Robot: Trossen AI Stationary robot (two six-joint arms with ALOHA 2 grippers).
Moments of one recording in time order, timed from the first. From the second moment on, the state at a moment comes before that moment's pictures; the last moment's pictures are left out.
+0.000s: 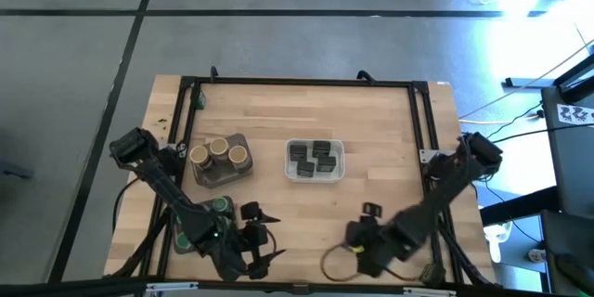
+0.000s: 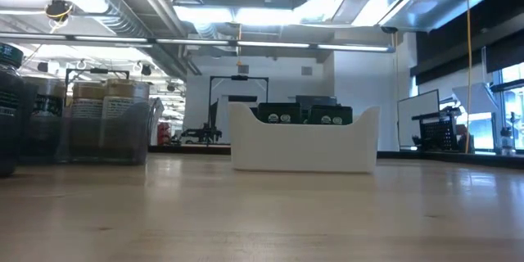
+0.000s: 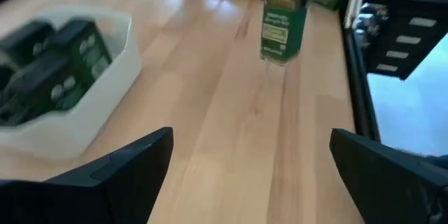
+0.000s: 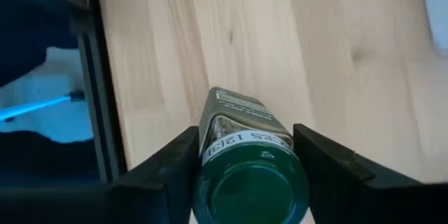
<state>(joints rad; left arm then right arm) -0.78 1.78 1.19 -0.19 -0.84 -0.68 0.79 1.75 1.43 -0.95 0.24 0.94</state>
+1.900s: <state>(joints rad) -0.56 1.84 1.19 0.03 -0.50 -0.59 1.12 1.58 1.03 -1.02 0.84 1.50</state>
